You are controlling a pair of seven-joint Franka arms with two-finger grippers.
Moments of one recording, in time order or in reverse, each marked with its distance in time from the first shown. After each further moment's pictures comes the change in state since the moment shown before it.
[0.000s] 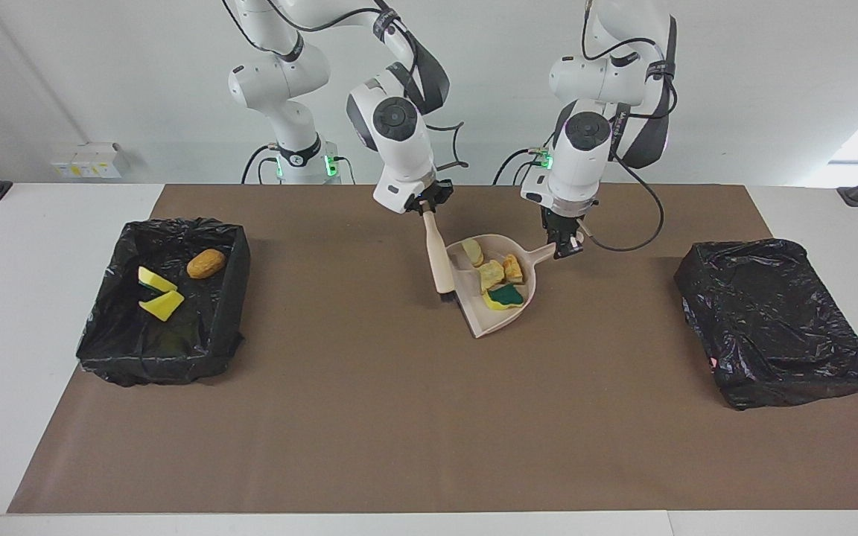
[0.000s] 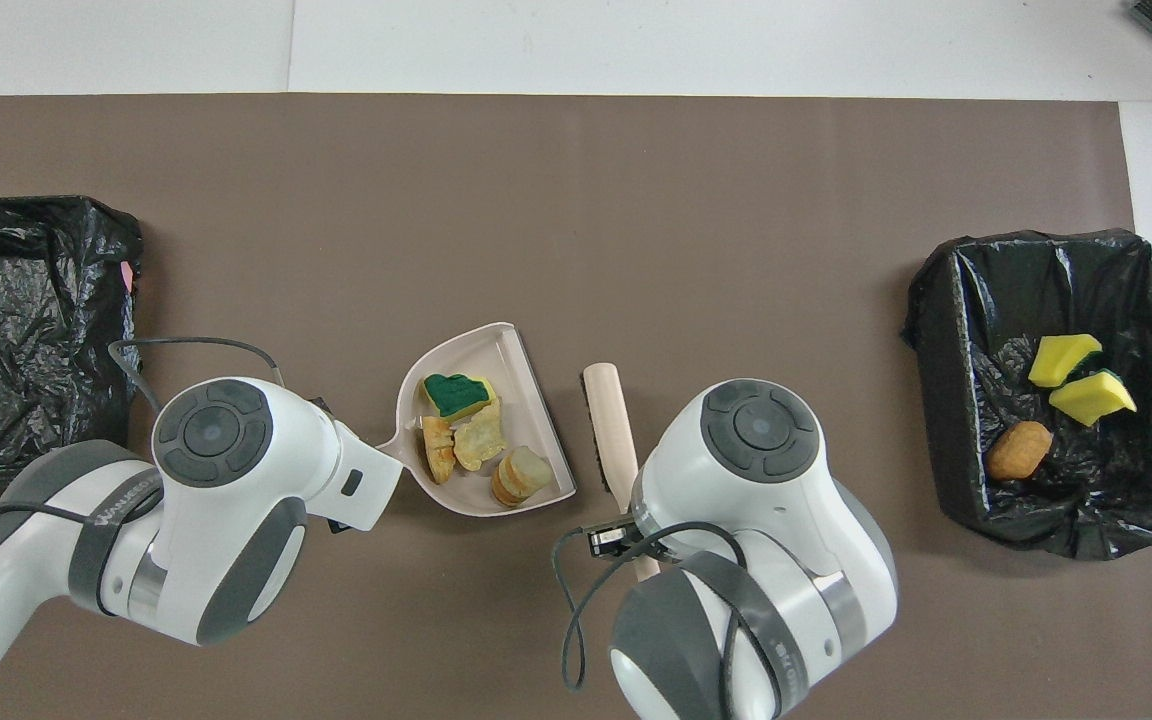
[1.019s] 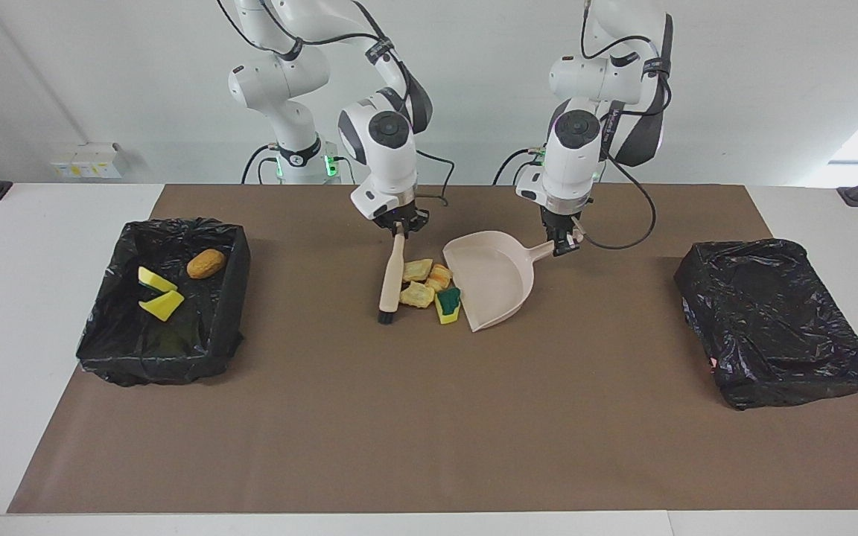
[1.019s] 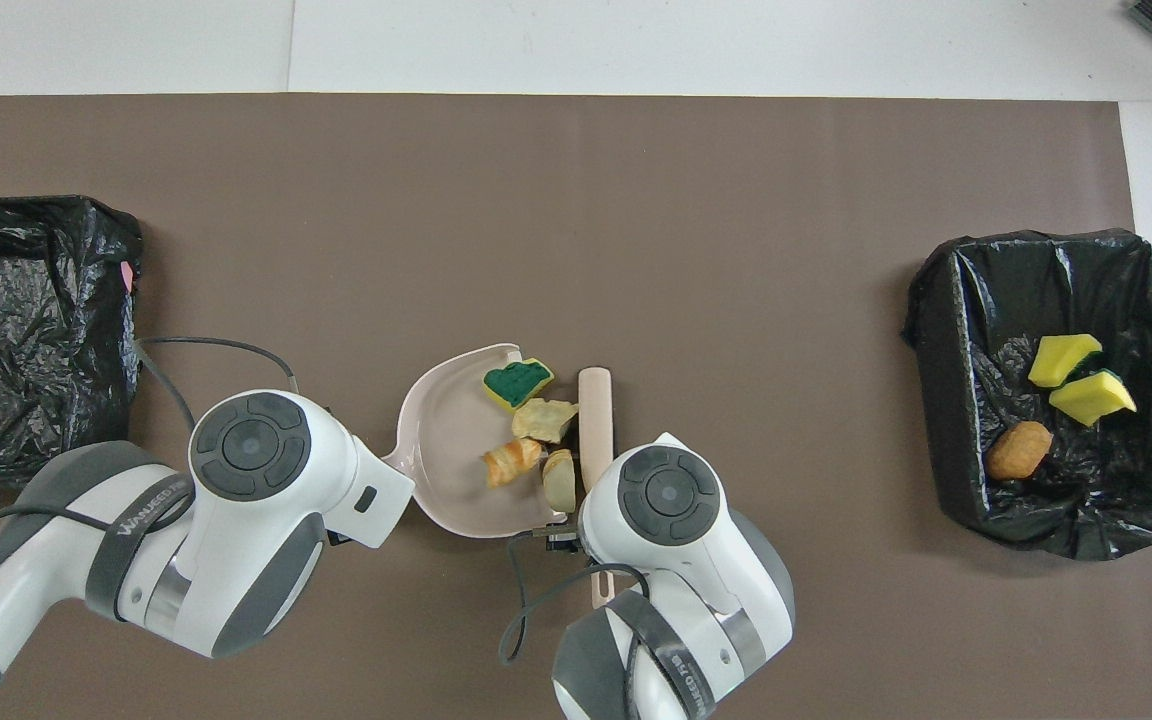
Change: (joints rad) left arm -0.038 -0.009 -0.005 -0.001 0.084 -0.050 0.001; right arm 0.128 0.116 0.000 -0.090 0.030 0.315 0.162
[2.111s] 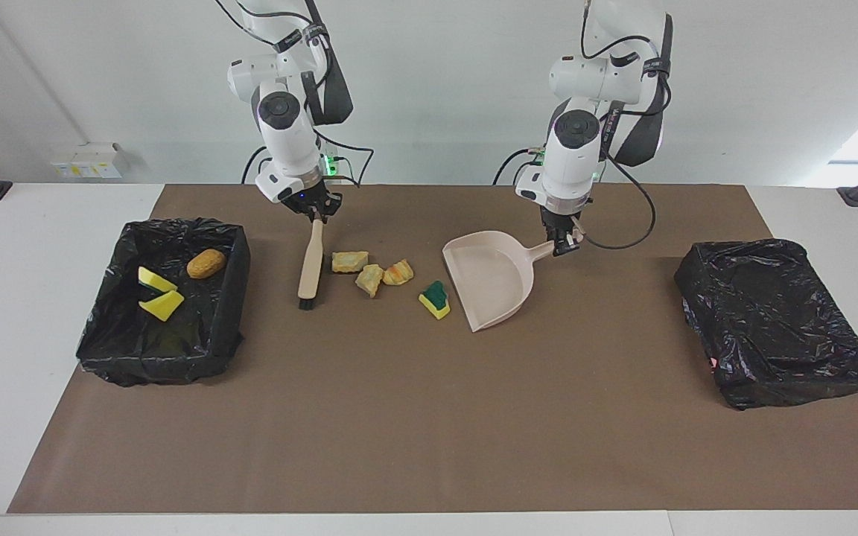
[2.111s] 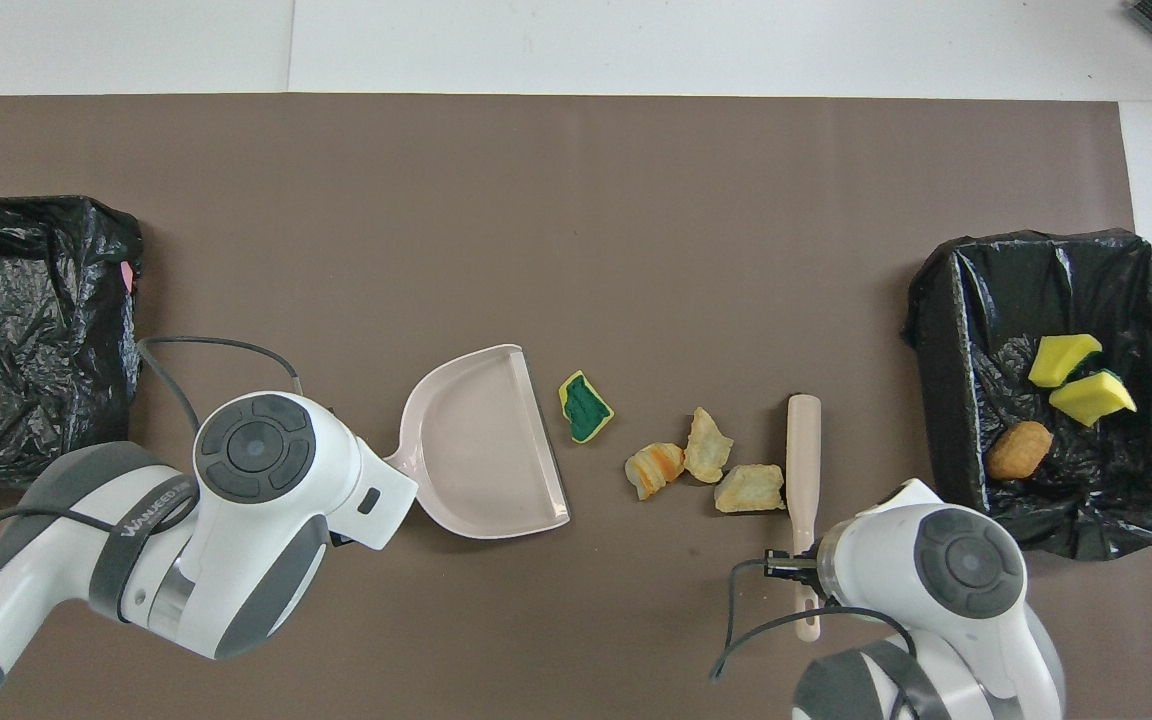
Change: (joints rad) left arm -0.001 0.000 -0.005 0.002 0.001 -0.001 0.000; right arm -0.307 -0.419 -0.019 -0.454 -0.193 -0.016 -0.025
